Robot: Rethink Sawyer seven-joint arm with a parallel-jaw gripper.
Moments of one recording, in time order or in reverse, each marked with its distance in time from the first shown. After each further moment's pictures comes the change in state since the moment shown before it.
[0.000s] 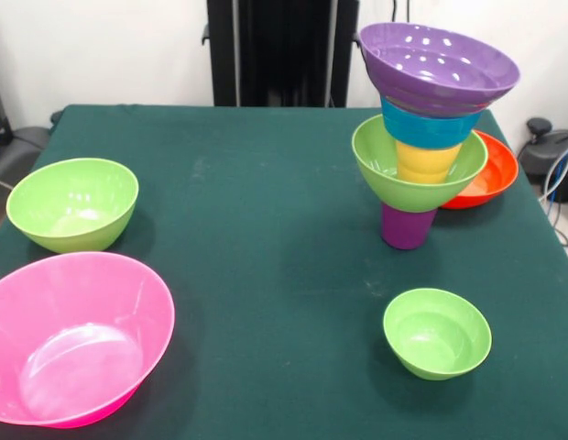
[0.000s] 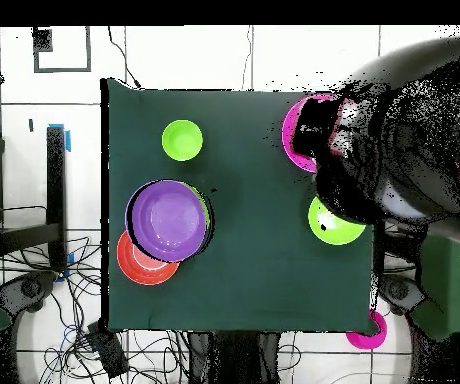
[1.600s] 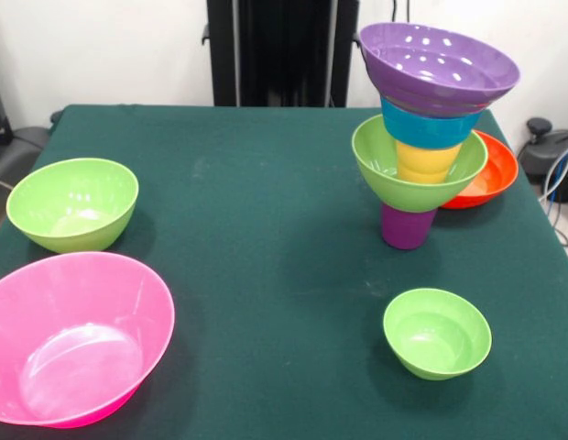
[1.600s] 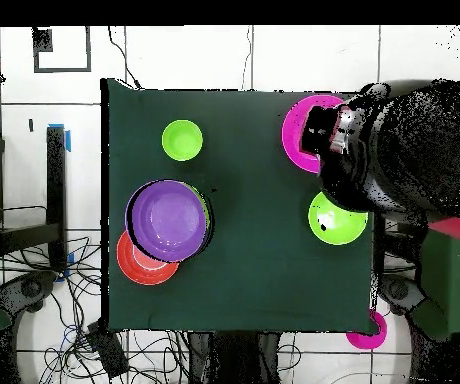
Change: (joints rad) arm -0.061 0.001 0.070 0.146 -0.027 -0.191 0.000
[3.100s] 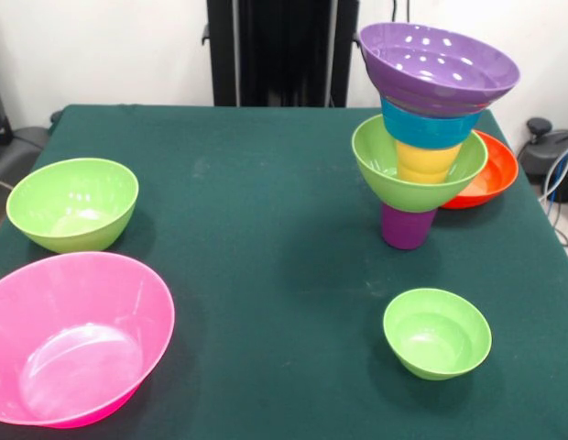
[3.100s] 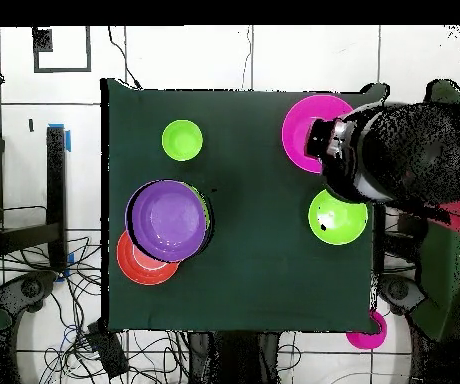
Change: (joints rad) arm -0.056 0.080 0.048 0.112 -0.028 -0.156 0.000
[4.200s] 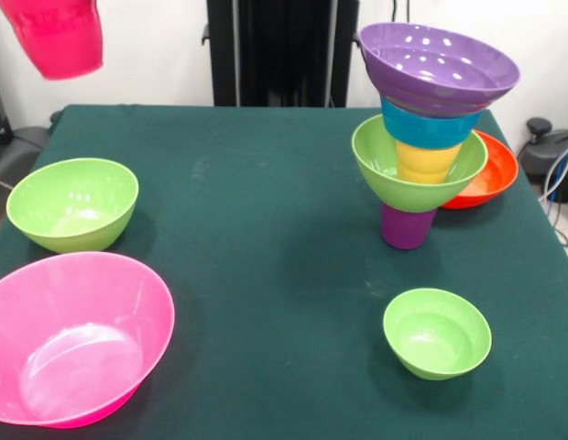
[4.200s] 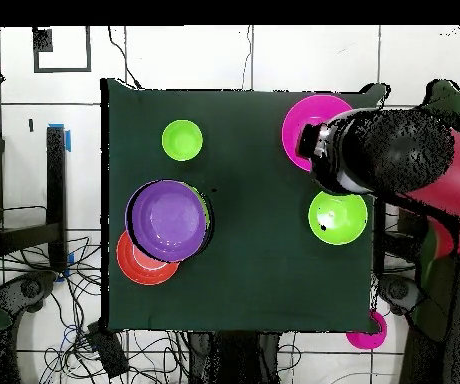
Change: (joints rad) arm -0.012 0.086 0.029 0.035 -0.025 -0.099 0.000
